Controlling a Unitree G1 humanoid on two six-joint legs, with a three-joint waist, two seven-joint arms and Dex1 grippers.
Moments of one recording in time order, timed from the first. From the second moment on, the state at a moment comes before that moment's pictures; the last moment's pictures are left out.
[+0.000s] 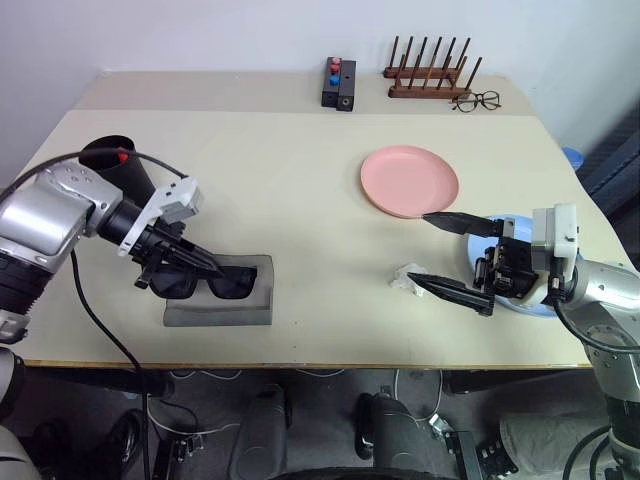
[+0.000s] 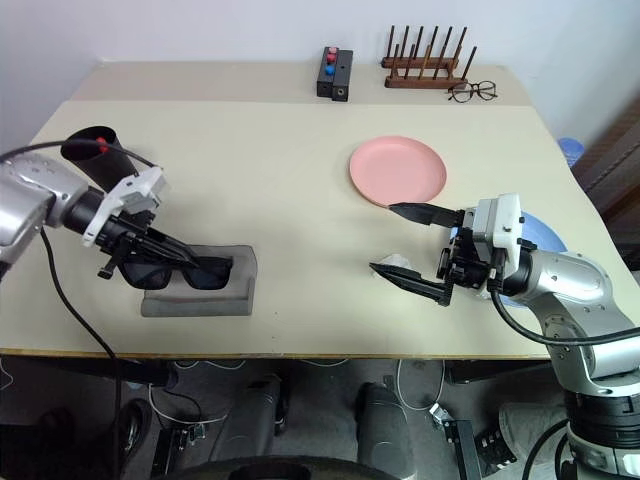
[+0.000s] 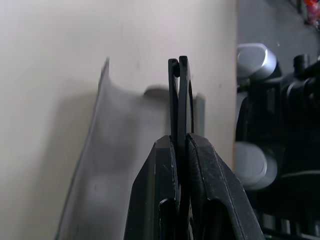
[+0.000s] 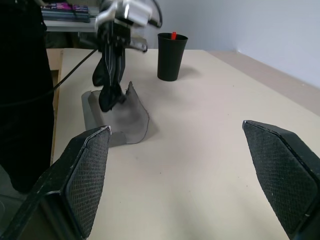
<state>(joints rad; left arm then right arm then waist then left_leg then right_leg) -0.83 1.08 -0.46 0.28 -0.44 0.52 -1.61 -0.14 -0.75 -0.23 -0.40 0.71 0.30 1.07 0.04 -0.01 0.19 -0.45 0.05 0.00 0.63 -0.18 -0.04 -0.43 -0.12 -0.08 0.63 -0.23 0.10</state>
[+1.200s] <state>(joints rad) -0.70 0.97 -0.46 0.35 -0.48 0.50 -1.61 -0.12 -0.75 -0.25 -0.39 0.69 0.29 1.06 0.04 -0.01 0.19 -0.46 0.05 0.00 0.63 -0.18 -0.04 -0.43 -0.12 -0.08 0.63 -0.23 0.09</state>
